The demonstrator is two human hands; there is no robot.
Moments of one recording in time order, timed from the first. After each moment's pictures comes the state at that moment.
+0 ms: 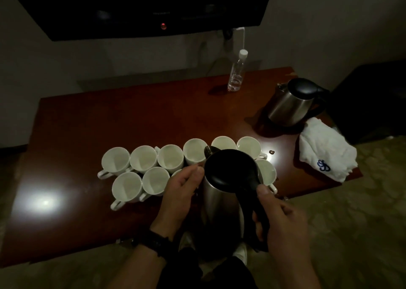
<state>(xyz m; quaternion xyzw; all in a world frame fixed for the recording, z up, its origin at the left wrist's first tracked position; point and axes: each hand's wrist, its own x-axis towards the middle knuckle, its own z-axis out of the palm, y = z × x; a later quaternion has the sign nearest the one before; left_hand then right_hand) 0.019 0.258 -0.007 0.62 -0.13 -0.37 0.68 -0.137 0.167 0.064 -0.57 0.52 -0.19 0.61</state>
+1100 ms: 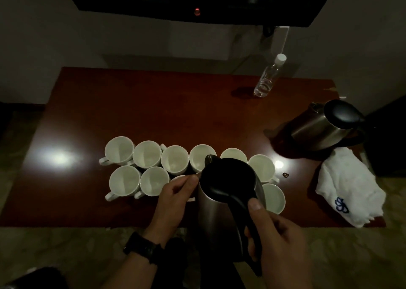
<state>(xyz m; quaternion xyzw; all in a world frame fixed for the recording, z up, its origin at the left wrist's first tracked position) 0.030 0.238 -0.026 0.65 0.00 -0.31 0.69 -0.095 0.121 0.077 -0.61 0.49 -0.06 0.62</state>
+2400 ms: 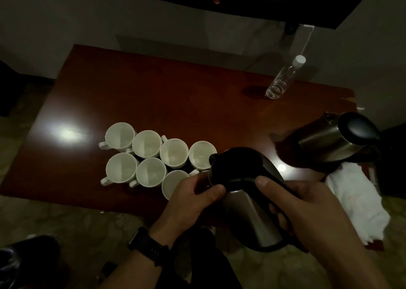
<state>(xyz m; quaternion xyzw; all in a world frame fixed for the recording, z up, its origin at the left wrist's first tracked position) 0.017 0.208 -0.015 0.64 -0.04 -0.38 0.66 -0.058 0.030 0.118 -0.76 0.37 0.12 0.52</state>
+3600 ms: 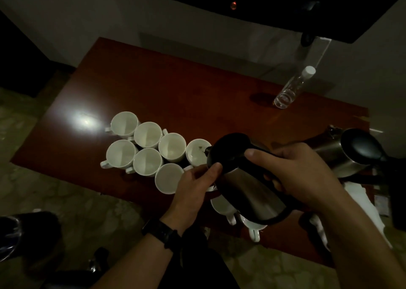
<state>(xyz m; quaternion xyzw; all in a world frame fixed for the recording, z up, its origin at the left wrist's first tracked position) -0.002 0.155 -0.016 0.58 0.12 -0.32 0.74 -0.012 -0.030 0.113 -0.85 0.21 0.20 0.45</state>
